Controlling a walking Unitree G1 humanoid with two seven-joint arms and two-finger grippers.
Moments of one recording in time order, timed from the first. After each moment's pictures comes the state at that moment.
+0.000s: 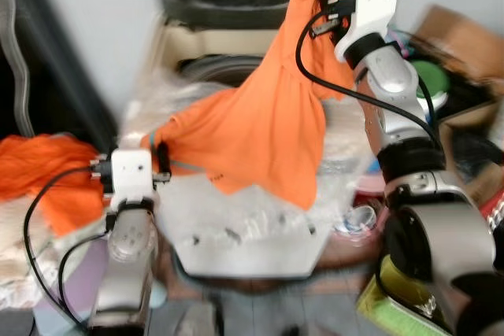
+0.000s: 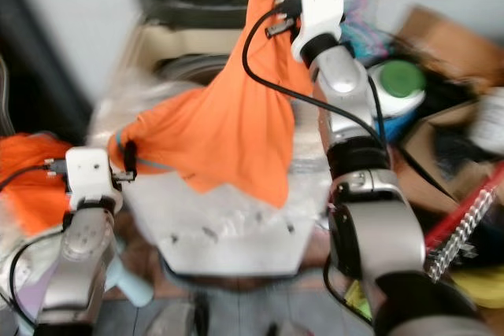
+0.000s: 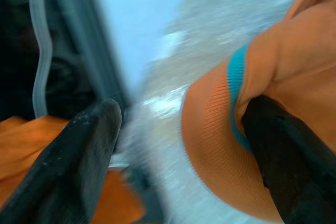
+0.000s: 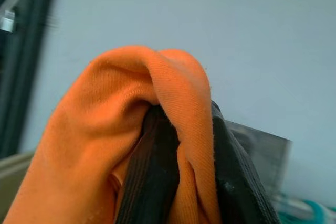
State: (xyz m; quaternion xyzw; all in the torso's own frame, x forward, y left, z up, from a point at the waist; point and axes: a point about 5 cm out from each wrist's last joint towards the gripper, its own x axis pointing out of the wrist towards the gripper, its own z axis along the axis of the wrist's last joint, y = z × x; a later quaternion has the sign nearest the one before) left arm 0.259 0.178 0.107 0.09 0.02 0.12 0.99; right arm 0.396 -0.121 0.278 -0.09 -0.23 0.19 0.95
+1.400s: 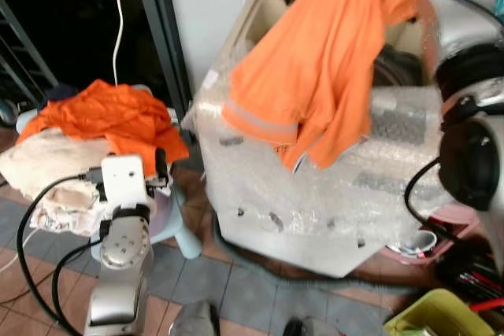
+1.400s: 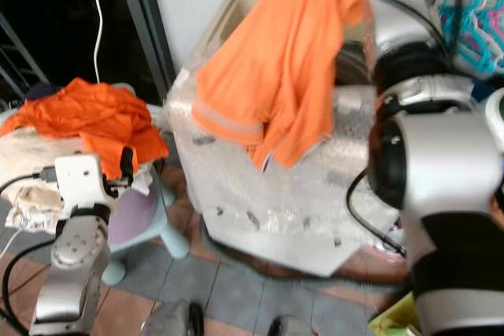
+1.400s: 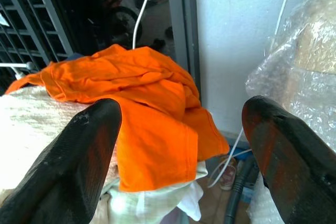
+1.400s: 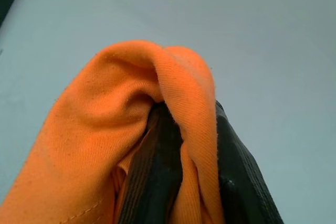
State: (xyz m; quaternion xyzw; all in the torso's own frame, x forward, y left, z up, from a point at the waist) left arm 0.252 0.173 0.114 0.05 0.01 0.10 0.99; right arm 0.401 -0.174 0.412 -0.20 -0.35 -0.04 0.91
